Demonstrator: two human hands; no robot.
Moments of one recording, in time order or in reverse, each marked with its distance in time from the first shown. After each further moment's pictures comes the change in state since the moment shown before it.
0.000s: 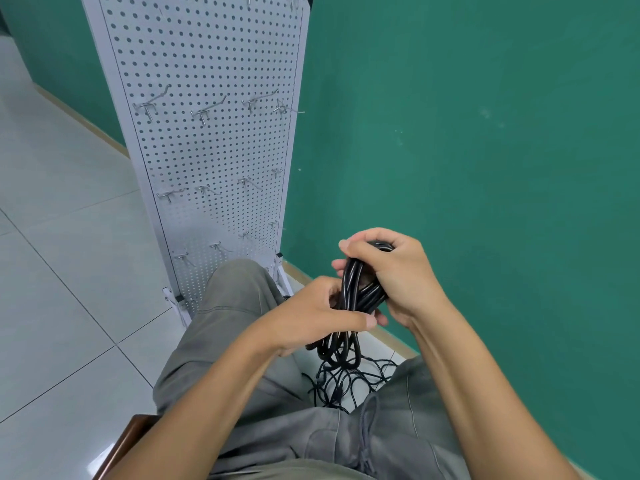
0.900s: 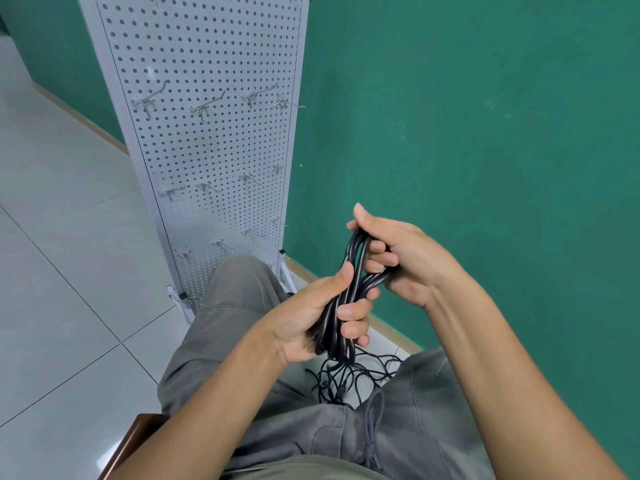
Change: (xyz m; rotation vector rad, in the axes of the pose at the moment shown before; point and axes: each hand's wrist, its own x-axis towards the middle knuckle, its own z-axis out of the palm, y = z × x) left_hand 0.000 -0.008 0.005 -0.847 -0.245 -0.123; right_hand 0.017 -0.014 -0.009 0.121 -0.186 0.180
